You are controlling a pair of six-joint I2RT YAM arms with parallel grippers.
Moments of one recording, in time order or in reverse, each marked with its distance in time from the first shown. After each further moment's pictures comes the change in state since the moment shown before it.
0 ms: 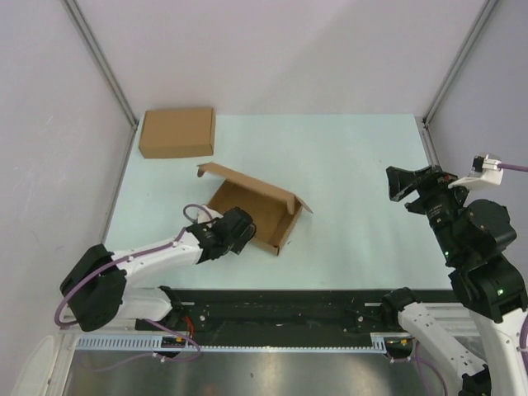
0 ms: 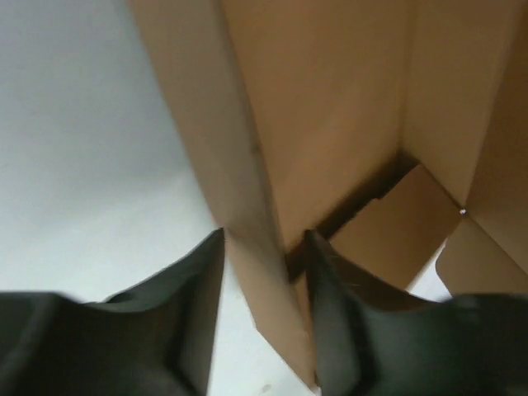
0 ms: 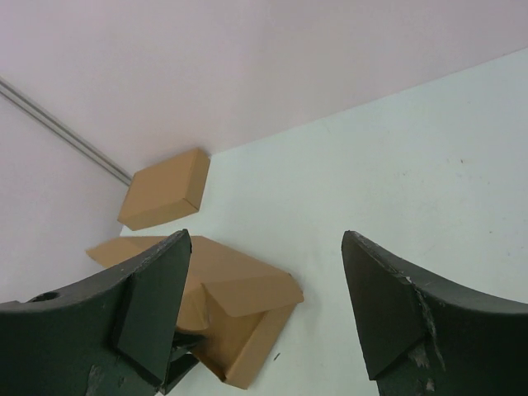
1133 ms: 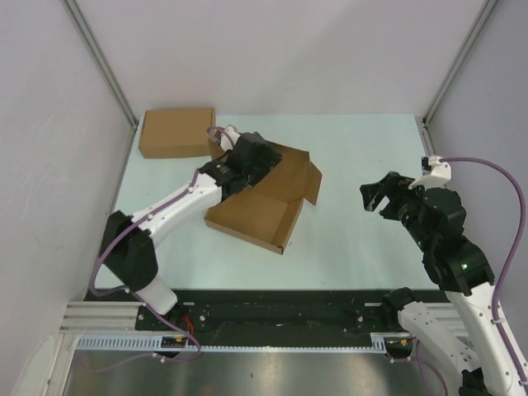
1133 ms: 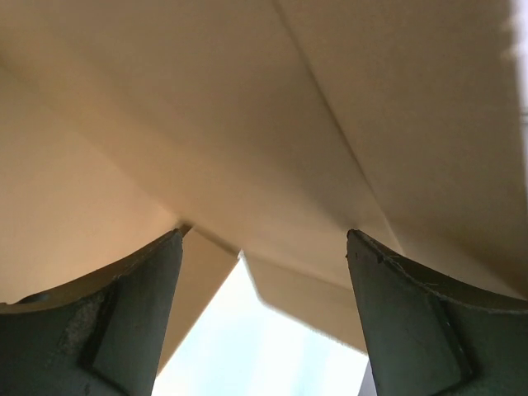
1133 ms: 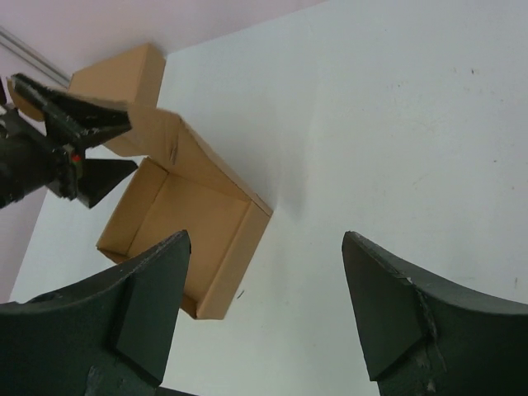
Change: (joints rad) left arm 0.158 0.313 0.670 0.000 0.046 0.499; right arm 0.002 0.052 -0.199 -0.007 -0.095 -0.033
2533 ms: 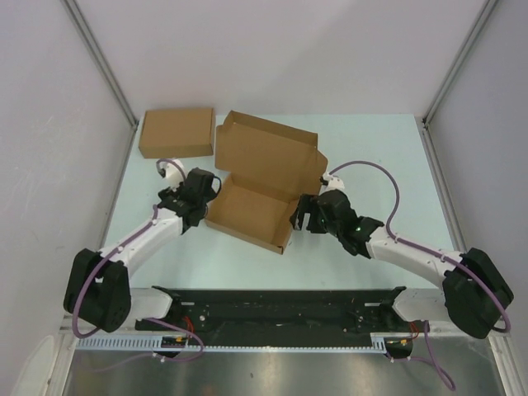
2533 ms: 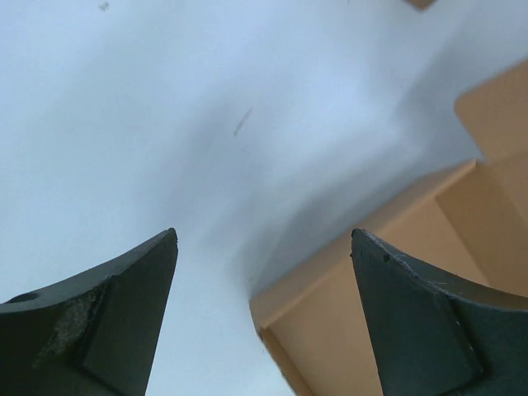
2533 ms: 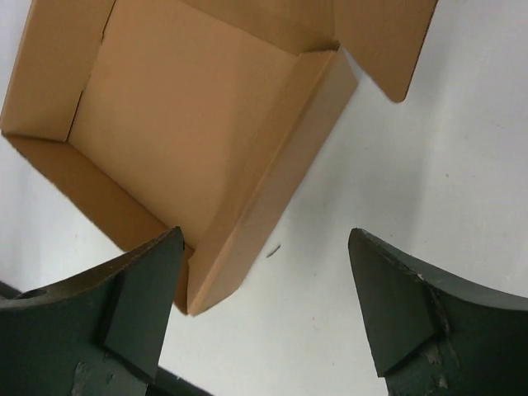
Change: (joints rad) left arm 0.257 -0.290 -0.524 0.029 -0.342 0.401; right arm 0.369 0.588 -0.336 0.557 0.013 0.209
